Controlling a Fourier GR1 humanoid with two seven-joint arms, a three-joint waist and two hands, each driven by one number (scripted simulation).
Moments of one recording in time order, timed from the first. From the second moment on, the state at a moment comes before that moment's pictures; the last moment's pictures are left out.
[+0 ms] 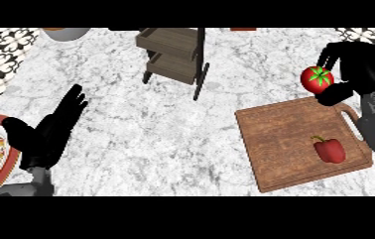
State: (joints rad) left arm -0.04 0.30 0.00 -1.56 0.19 0.02 0.18; right arm -0.52 -0.64 0.20 -1.43 0.70 0.14 0.53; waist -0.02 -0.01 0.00
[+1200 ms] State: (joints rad) left arm -0.06 0.27 -0.01 -1.57 0.16 -0.01 0.20; right arm -1.20 -0.45 0.09 -1.63 0.35 0.31 0.91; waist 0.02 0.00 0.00
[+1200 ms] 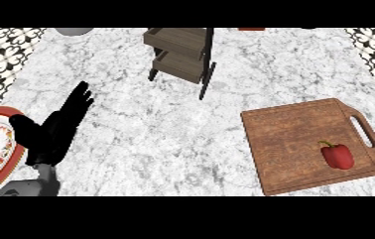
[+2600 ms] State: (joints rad) left arm -0.08 0.26 0.03 -1.57 0.15 -0.04 0.23; right arm -1.54 -0.11 0.11 -0.80 0.65 -0.01 0.71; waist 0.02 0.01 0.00
